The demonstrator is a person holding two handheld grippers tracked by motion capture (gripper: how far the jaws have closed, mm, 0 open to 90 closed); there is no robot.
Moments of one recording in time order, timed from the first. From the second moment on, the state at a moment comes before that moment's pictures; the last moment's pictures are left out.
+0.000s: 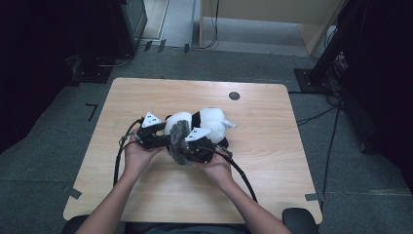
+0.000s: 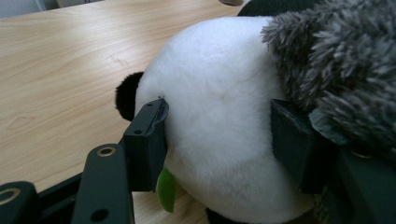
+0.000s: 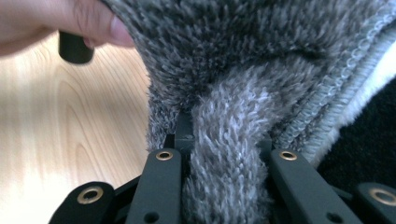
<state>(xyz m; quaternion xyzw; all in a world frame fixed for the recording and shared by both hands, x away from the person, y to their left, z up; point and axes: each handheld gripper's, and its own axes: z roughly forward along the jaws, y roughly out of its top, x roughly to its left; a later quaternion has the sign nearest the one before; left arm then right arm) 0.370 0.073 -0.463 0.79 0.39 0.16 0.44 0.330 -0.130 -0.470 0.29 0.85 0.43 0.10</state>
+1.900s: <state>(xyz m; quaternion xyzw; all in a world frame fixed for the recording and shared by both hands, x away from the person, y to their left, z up) 0.374 0.074 -0.461 0.79 0.39 0.15 0.44 0.332 -0.244 -0.453 0.32 0.88 0.35 0.06</state>
